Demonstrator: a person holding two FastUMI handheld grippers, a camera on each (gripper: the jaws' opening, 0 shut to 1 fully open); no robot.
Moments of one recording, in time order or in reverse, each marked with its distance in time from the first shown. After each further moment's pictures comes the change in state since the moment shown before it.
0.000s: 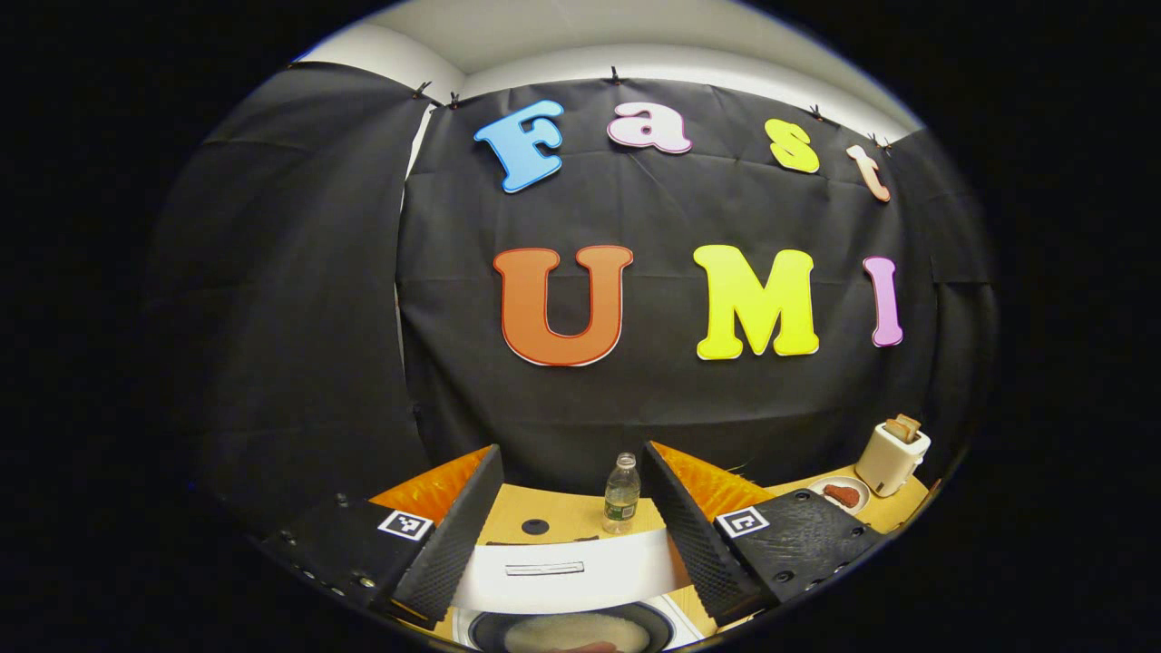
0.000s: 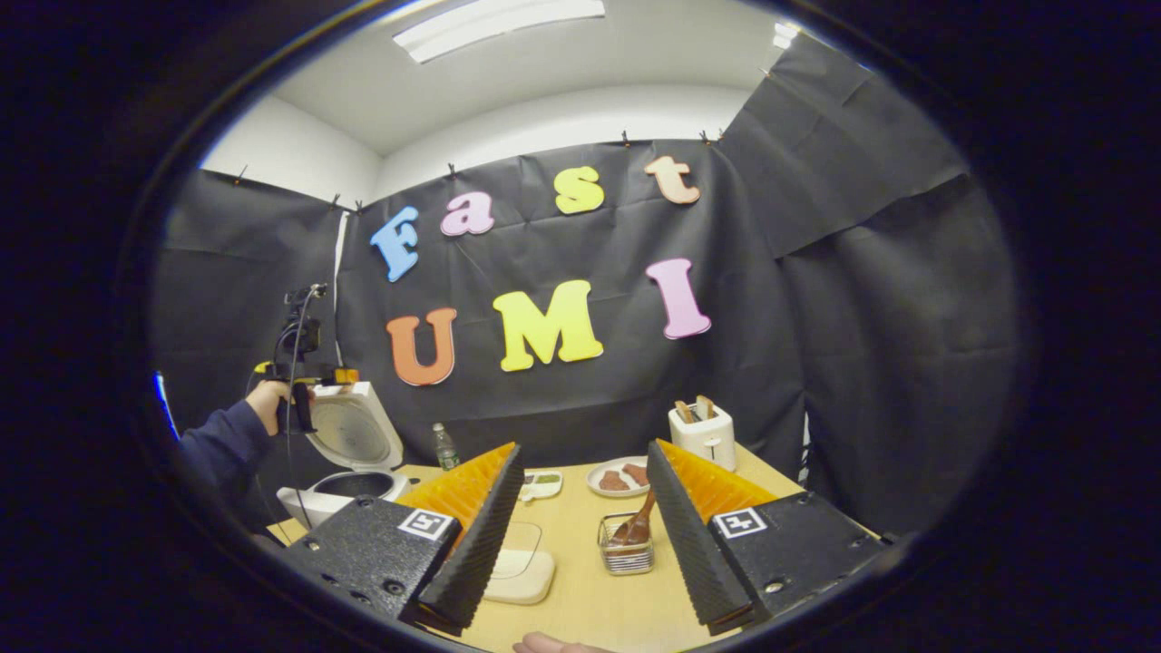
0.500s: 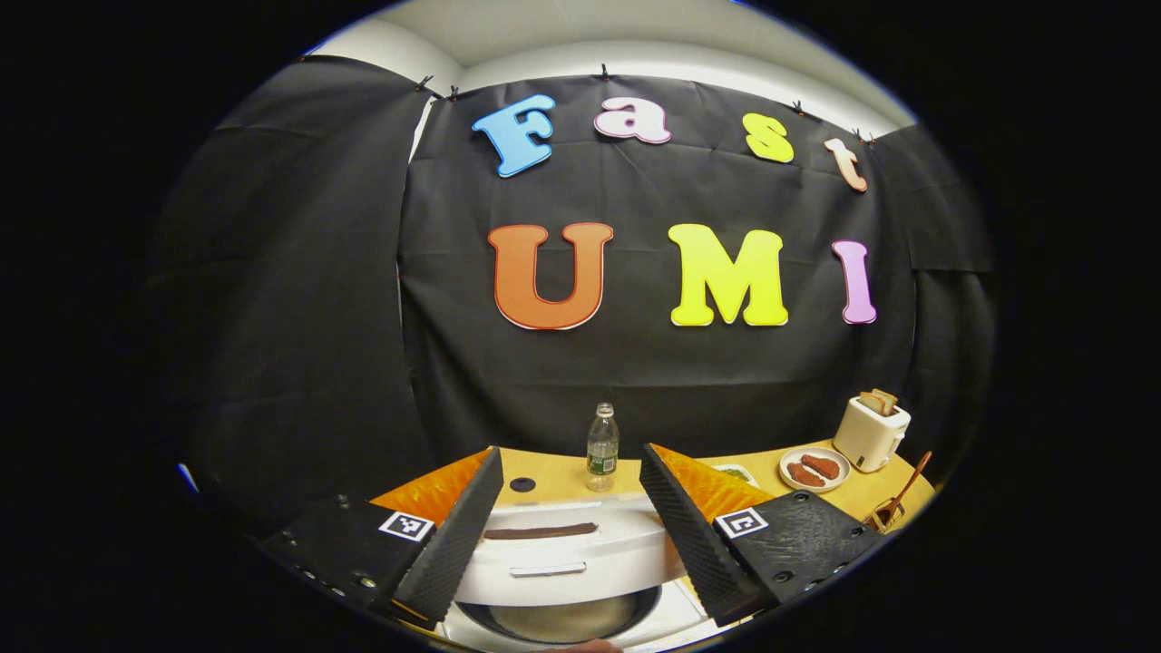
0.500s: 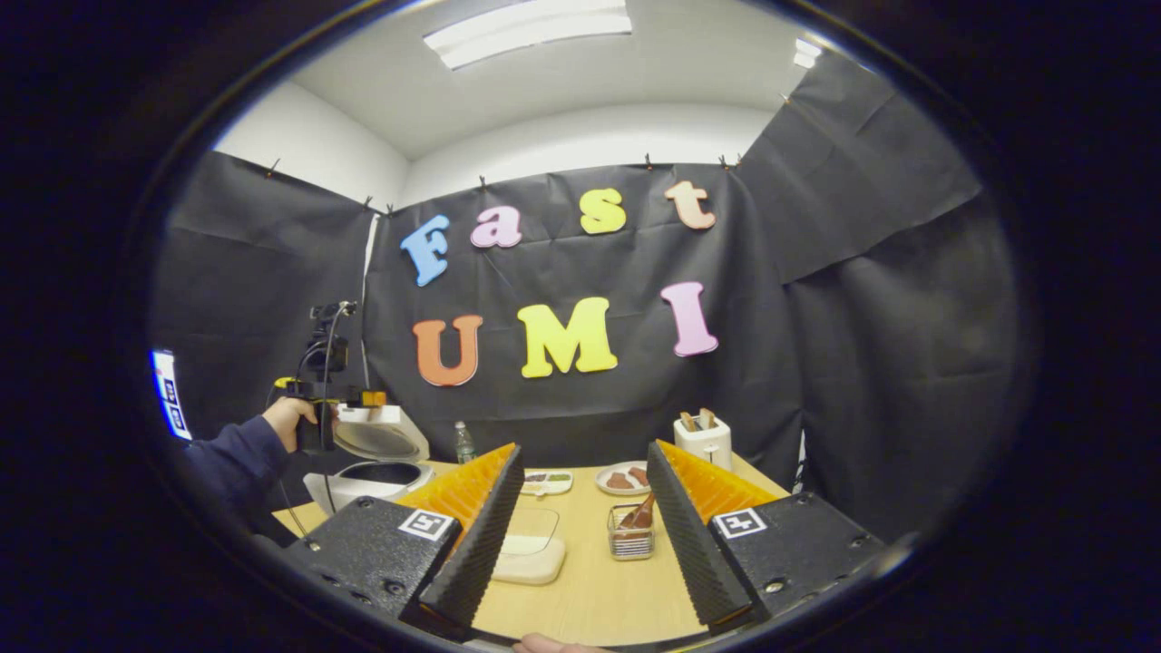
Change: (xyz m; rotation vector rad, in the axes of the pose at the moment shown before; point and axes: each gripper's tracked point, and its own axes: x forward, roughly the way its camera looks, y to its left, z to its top) left arm -0.067 -0.017 -0.060 -0.017 0.051 -0.025; right arm -0.076 0.024 0.007 -0.092 -0.044 0.029
